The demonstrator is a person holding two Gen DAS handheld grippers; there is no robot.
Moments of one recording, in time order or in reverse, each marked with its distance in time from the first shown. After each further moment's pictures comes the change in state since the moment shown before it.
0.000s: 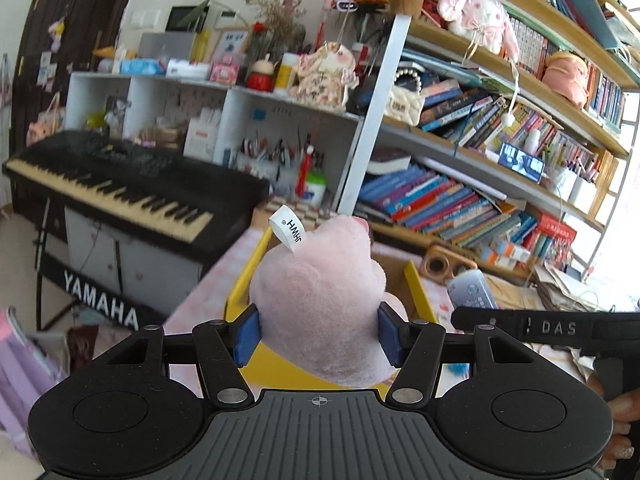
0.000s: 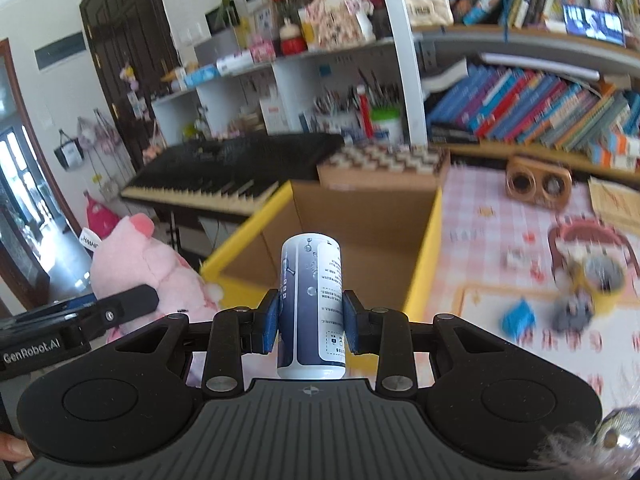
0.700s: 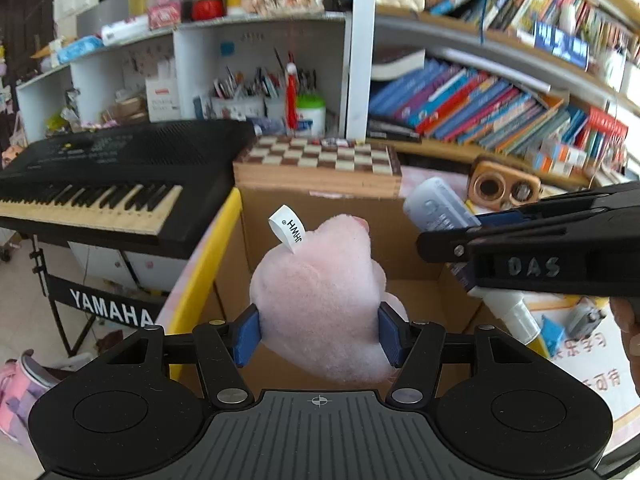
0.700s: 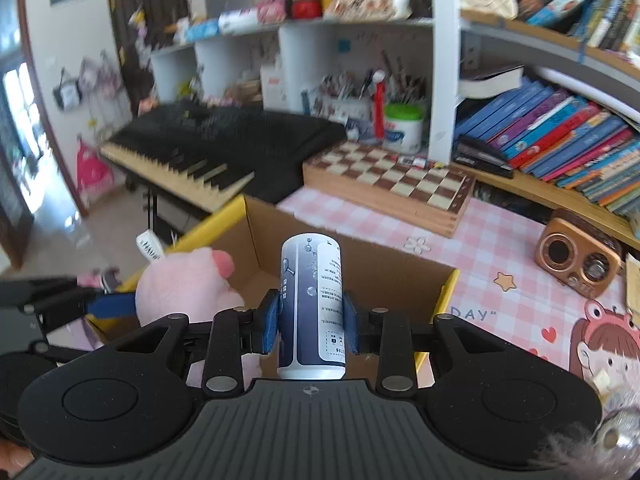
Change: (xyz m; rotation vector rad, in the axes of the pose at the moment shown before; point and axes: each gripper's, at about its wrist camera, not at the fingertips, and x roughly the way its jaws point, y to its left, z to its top) left arm 0.174 -0.030 0.013 0.208 0.270 0.105; right arm 0.153 -0.048 0.064 -0.205 0.152 0.000
